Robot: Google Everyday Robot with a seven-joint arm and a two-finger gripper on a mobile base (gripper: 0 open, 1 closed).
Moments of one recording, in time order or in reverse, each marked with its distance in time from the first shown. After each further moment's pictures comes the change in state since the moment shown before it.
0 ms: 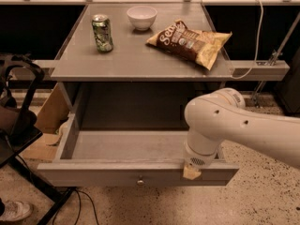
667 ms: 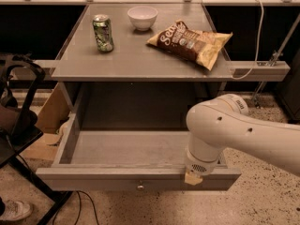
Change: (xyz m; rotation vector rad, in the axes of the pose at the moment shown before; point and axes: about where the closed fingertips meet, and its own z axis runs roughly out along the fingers) arm 0.006 0.018 0.001 -0.004 -0.001 0.015
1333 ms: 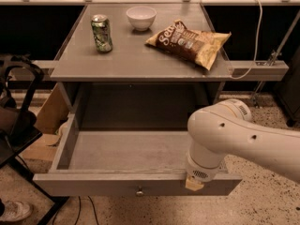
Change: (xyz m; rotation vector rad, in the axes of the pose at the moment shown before) arm 0.005 0.015 0.000 -0.004 -0.003 0.013
